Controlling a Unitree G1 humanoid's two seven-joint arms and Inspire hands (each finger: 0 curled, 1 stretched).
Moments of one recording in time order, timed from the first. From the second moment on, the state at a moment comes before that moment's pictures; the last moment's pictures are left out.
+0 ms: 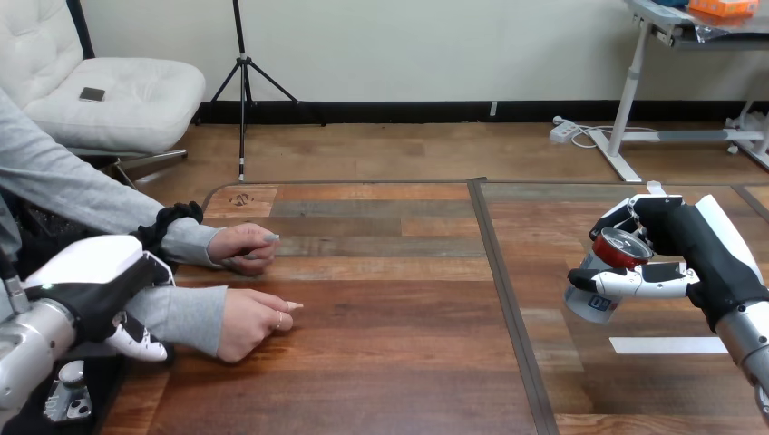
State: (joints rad) left arm -0.26 0.82 -0.20 0.47 0.62 -0.23 -0.21; right arm -0.41 -0.54 -0.08 1.03 -0.15 -0.74 0.14
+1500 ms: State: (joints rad) left arm -0.20 0.82 -0.15 0.45 0.57 -0.31 -0.16; right arm -0.41 -0.54 -0.08 1.03 -0.16 -0.74 0.14
